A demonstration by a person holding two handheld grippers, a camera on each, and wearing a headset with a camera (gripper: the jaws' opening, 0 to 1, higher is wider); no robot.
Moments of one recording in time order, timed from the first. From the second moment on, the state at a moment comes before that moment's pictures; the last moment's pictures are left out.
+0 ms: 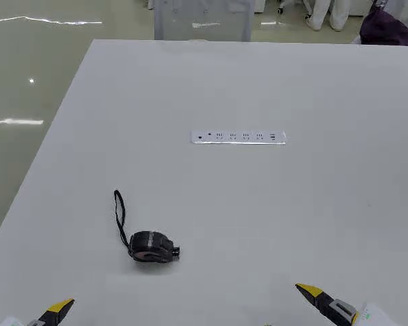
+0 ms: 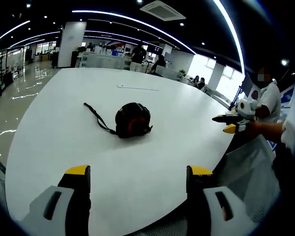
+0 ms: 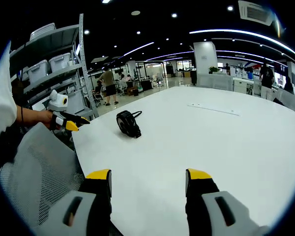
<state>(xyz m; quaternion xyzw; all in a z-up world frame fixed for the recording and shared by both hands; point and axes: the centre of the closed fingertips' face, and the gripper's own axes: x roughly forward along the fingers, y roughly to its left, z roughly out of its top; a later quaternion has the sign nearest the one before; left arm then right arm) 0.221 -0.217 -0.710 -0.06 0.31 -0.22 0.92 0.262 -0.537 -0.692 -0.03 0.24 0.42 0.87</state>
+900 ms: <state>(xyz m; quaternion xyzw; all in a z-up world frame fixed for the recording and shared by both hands) 0.217 -0.224 -0.706 -0.07 0.30 -0.22 0.93 0.260 -0.537 -0.689 -0.03 0.23 0.42 0.88</state>
